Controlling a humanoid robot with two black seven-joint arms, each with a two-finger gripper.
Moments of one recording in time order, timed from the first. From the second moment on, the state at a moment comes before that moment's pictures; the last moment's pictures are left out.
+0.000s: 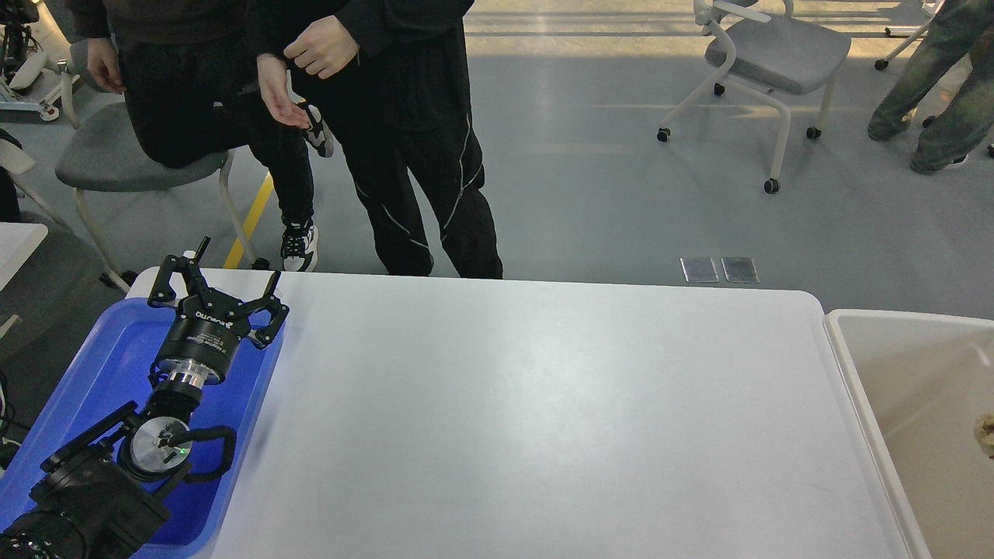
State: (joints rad) left arm -0.49 0.34 -0.88 -0.55 -0.08 -0.64 -0.50; right arm 0.48 -0.58 0.10 0.16 -0.18 -0.02 0.31
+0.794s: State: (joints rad) left arm -0.49 0.34 -0.88 -0.55 -0.08 -0.64 -0.50; right arm 0.51 -0.49 0.18 0.07 -0.17 -0.02 0.30
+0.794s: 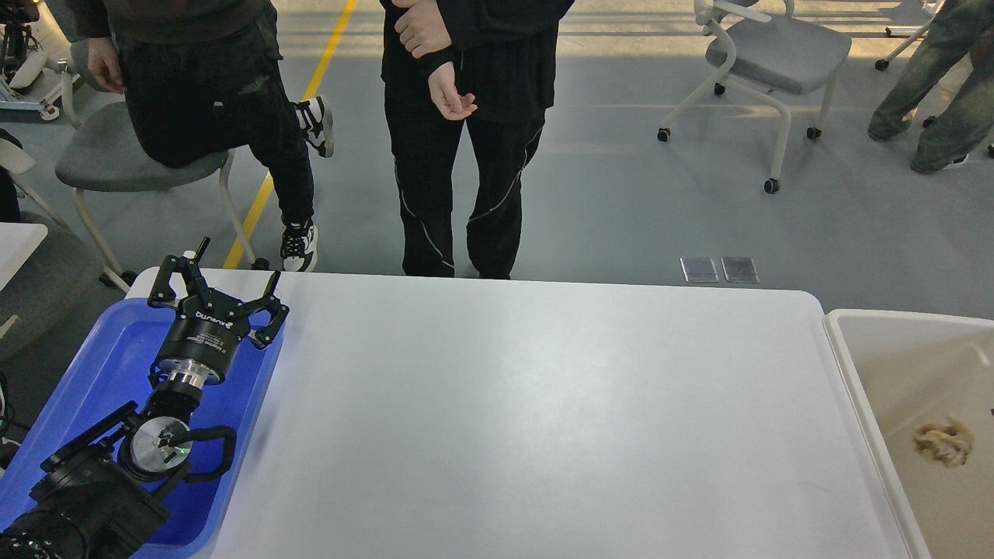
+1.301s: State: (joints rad) left arm -0.49 0.34 -0.88 -0.55 -0.07 -0.64 -0.50; right arm 0.52 -0.49 0.20 0.06 -0.17 -0.02 0.30
